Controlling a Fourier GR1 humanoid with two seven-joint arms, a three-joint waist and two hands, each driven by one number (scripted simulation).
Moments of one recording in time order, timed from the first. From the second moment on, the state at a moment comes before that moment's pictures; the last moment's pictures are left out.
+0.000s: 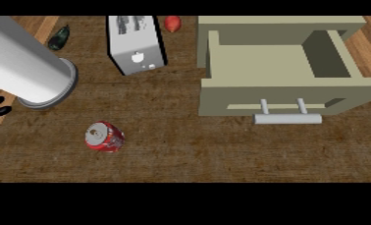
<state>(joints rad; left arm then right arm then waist) 0.10 0.85 0.23 -1.66 1.16 -0.89 0.27 0.39 -0.15 -0.35 -2.16 -0.29 0.18 0.07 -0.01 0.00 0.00</state>
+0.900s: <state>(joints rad) -0.01 0.62 0.10 -1.68 1.01 -0.73 0.42 0.42 -0.15 -0.51 -2.14 -0.40 0.32 0.08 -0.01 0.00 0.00</state>
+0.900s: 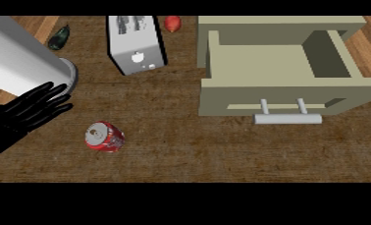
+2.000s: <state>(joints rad) -0.12 0.35 0.20 -1.22 0.31 -0.90 -0.02 0.43 -0.08 -0.63 -2.15 -0.44 0.46 0.10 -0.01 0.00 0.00</state>
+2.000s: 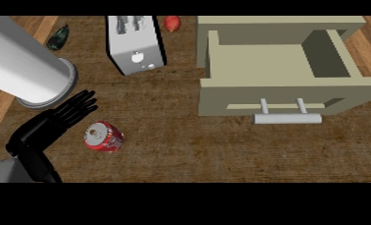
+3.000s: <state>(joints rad) -0.30 0.35 0.12 -0.65 -0.08 -0.76 -0.44 0.41 -0.08 -0.70 -2.16 -0.49 0.50 0.17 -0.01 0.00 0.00</state>
